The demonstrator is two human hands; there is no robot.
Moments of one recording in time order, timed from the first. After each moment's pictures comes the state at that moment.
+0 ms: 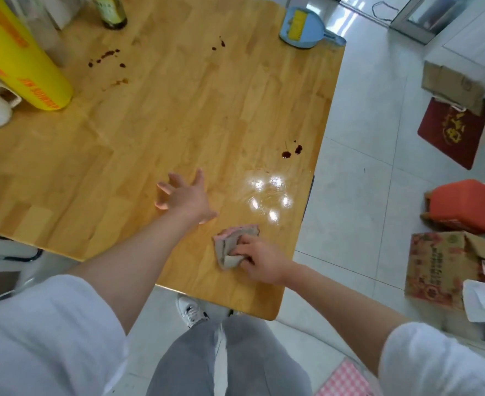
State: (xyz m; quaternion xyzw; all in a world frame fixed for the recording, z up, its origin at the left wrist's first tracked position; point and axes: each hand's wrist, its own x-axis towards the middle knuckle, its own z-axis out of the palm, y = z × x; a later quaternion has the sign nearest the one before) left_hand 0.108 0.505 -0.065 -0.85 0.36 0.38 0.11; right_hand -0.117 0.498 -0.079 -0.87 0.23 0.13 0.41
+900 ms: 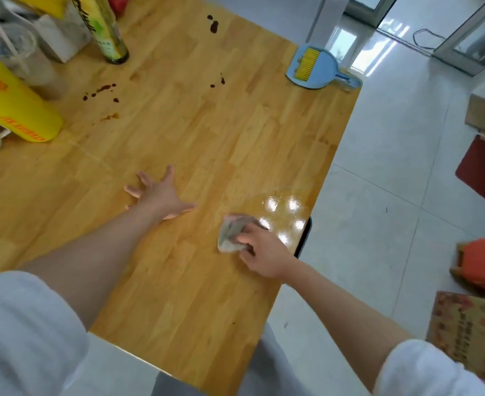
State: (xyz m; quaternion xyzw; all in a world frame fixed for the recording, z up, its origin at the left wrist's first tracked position) left_hand 0.172 0.406 -0.088 -0.89 0.24 0.37 0.06; right_hand -0.097 0.333 -0.086 -0.88 0.22 0.05 0.41
